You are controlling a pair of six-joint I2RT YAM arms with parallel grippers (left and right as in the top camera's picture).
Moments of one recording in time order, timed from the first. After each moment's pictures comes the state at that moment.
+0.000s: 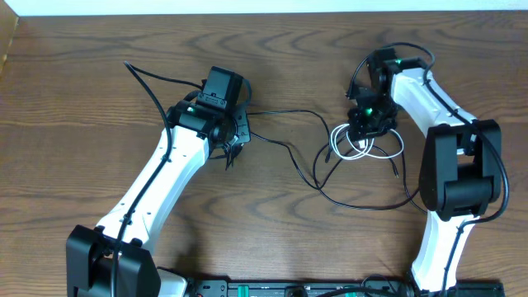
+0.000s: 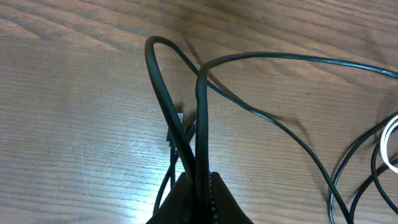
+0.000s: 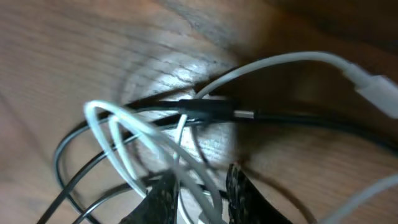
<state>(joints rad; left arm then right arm) -0.35 1.57 1.24 -0.86 -0.02 -0.48 0.15 2.14 1.56 -1.08 -0.24 -0.12</state>
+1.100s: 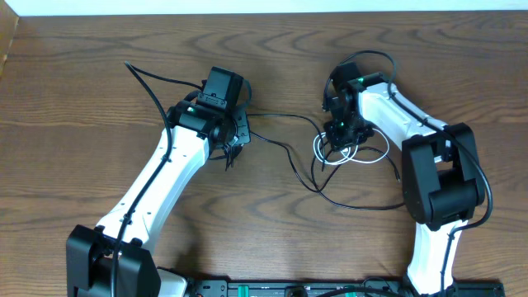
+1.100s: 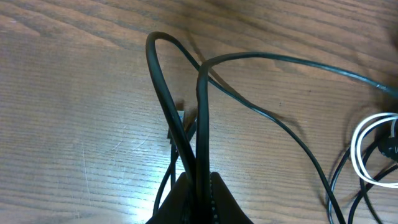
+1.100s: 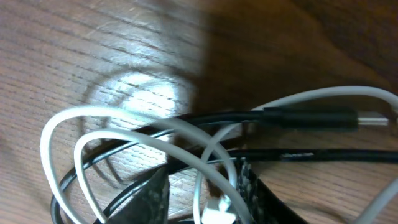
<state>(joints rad) -0.35 1.57 1.24 -0.86 -0.02 -0.48 0.33 2.11 1.48 -0.97 -0.09 -0.01</state>
